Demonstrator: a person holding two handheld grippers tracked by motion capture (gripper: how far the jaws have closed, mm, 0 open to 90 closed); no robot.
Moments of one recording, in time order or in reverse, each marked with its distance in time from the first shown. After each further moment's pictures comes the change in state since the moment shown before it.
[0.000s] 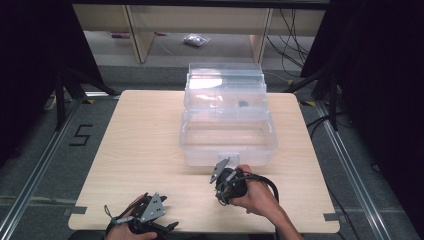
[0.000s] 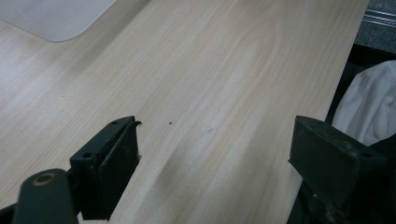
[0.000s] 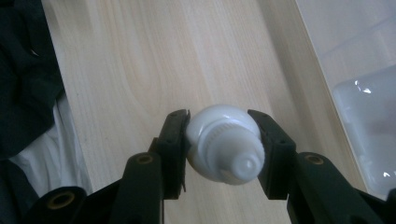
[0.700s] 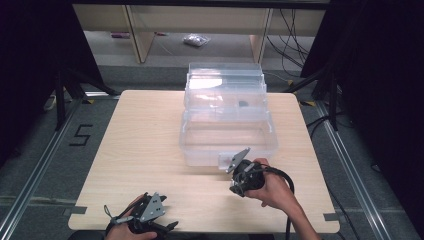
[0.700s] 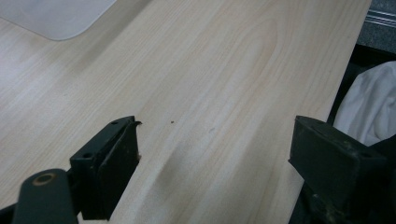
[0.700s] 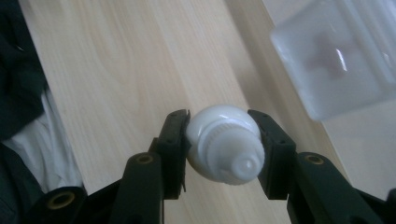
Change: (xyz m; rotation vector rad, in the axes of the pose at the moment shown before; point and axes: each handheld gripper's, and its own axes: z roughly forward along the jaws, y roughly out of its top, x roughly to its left) left arm 0.001 -0.001 0.000 0.010 0.001 0.004; right arm -0.027 -0.028 -0.024 -0.012 -0.017 0.085
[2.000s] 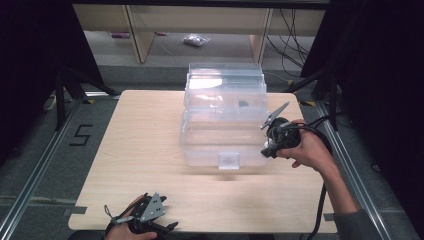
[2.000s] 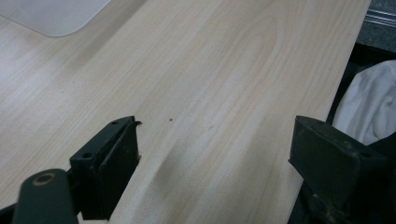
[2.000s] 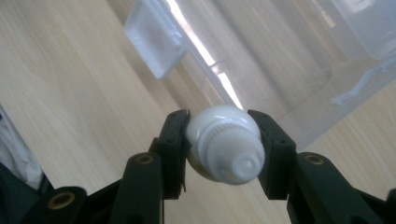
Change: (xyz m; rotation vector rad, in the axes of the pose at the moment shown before) left arm -0.001 -0.001 0.001 -0.003 -0.005 -0.034; right arm -0.089 -0.008 -0.091 0.039 -0.107 0.166
